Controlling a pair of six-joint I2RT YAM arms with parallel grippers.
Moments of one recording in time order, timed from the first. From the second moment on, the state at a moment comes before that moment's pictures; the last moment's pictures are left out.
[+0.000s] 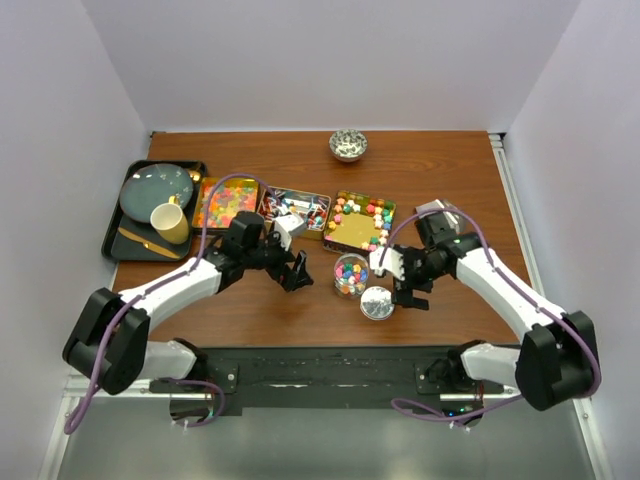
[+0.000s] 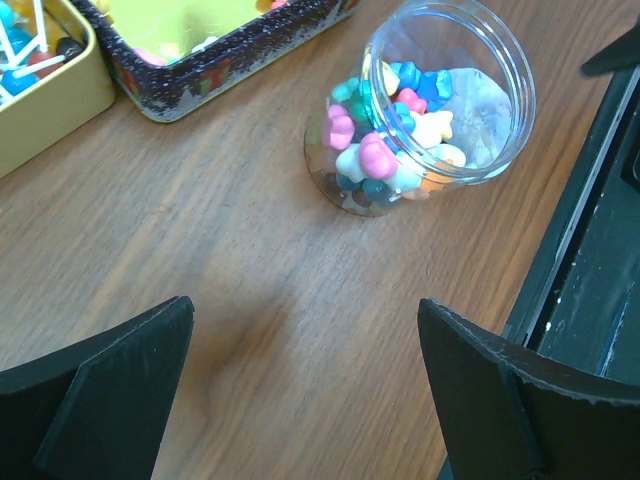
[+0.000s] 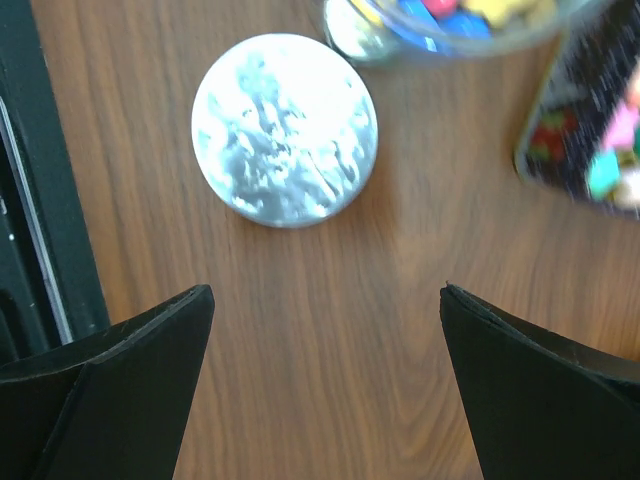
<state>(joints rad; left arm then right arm) -0.52 1.31 0.66 -0.03 0.54 0.02 0.34 1.22 0.81 -0.88 -0.45 -1.14</state>
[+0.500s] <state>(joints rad) -0.44 1.25 0.62 -0.02 0.59 0.00 0.56 1.46 0.82 -0.77 -0.43 -1.26</state>
